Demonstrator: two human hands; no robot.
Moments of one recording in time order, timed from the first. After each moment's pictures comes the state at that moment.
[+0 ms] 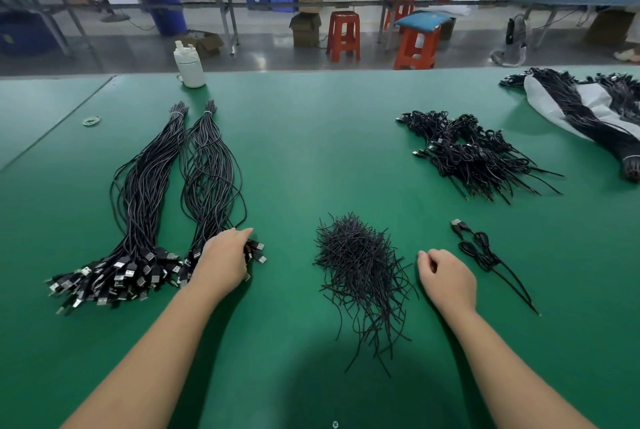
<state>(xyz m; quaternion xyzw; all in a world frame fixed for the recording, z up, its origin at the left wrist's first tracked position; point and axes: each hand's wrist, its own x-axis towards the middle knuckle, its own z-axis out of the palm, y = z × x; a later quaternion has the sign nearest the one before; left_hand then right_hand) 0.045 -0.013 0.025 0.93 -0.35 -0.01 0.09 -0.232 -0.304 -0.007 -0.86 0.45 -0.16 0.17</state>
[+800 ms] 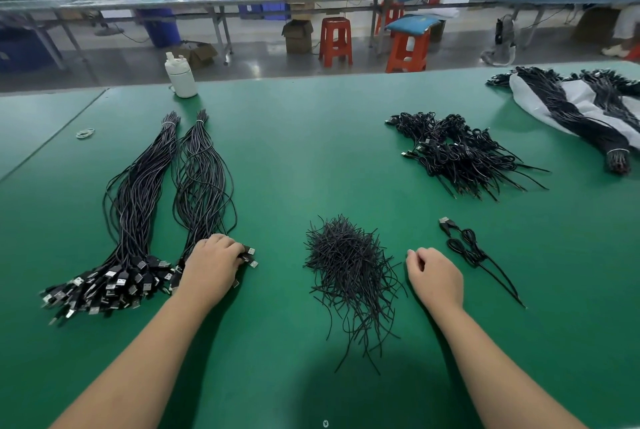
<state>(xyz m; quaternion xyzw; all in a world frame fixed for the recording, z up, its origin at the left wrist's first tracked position) 0.042 -0.003 0.024 0.89 -0.44 0.11 0.03 -0.233 -0.299 -0.003 -0.86 0.44 -0.17 0.19</state>
